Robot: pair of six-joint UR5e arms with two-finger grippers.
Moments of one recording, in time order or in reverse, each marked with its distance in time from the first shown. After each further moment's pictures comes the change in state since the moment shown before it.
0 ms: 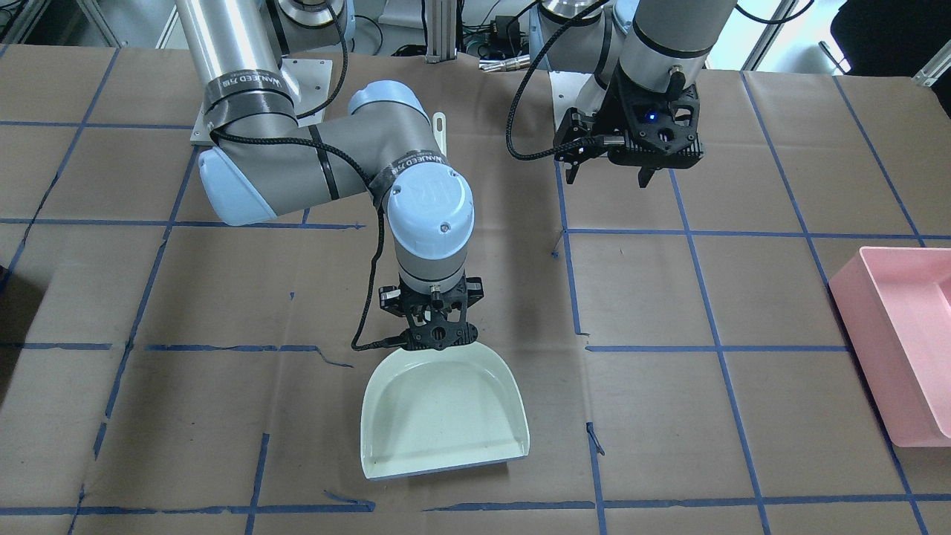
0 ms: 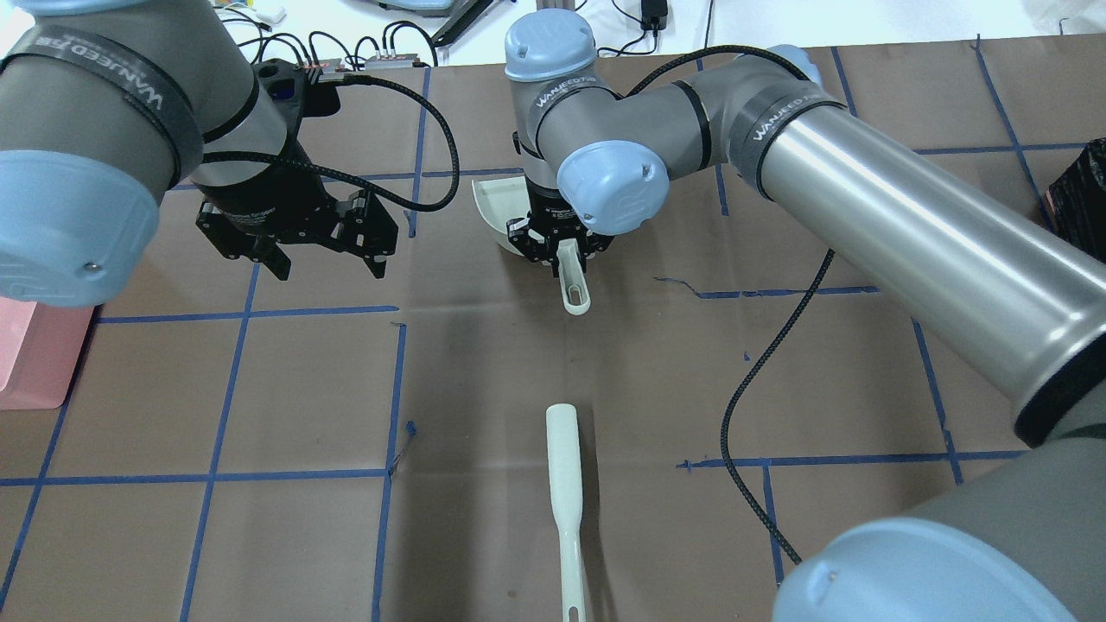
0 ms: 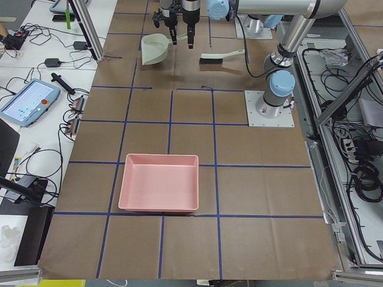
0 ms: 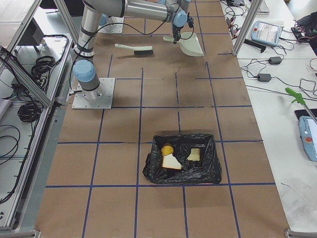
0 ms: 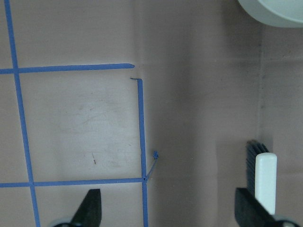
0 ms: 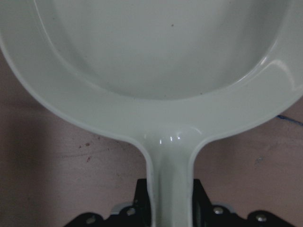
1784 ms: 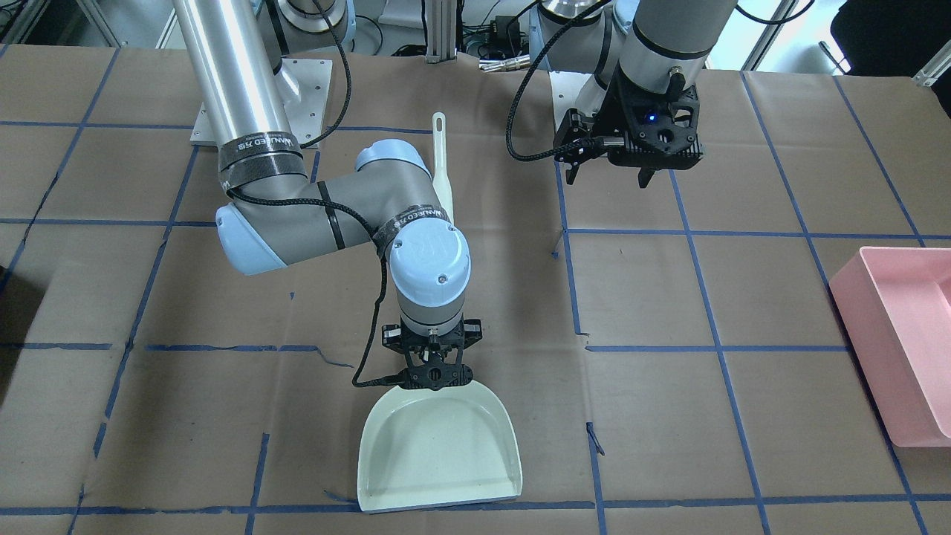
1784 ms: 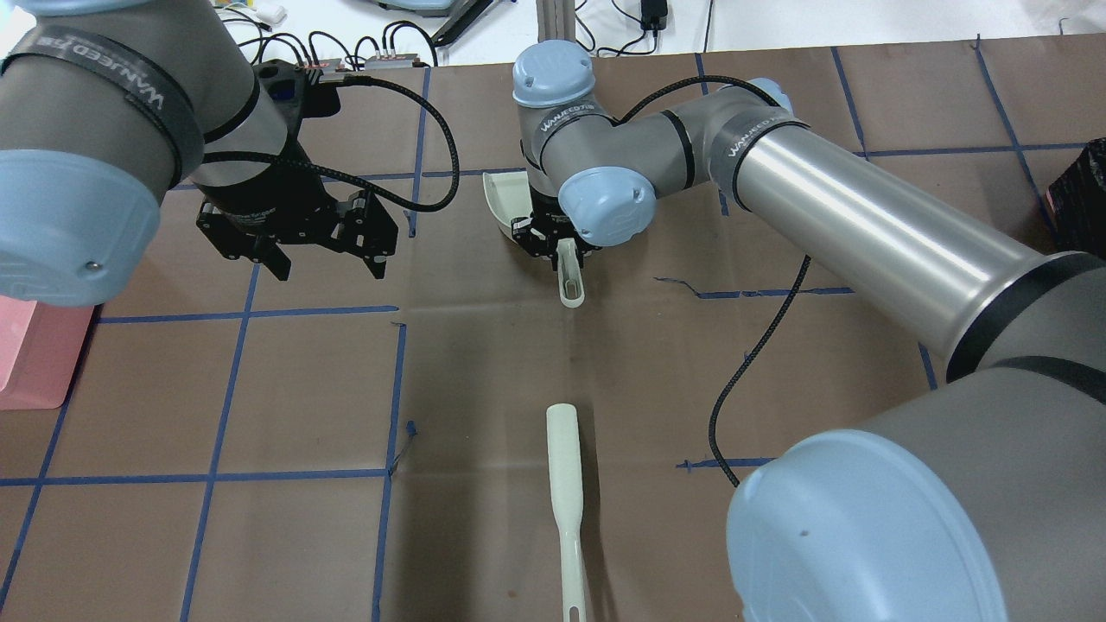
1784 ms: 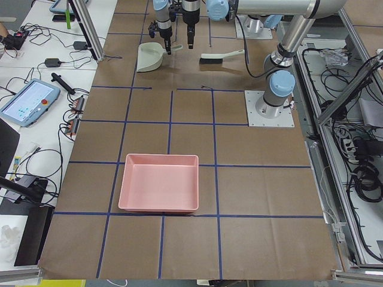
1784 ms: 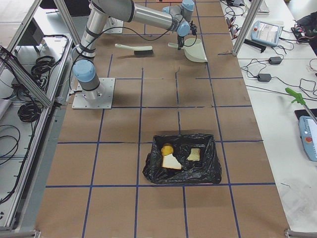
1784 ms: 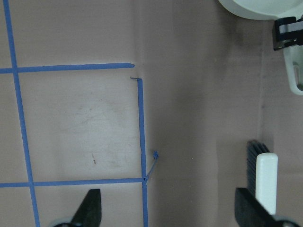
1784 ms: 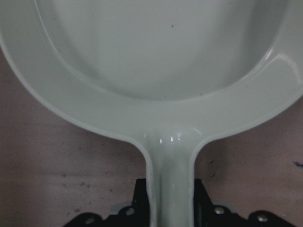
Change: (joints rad) left arm 0.000 0.000 0.000 -0.001 0.002 0.000; right arm -0.015 0.089 -0.004 -0.146 -0.014 0.027
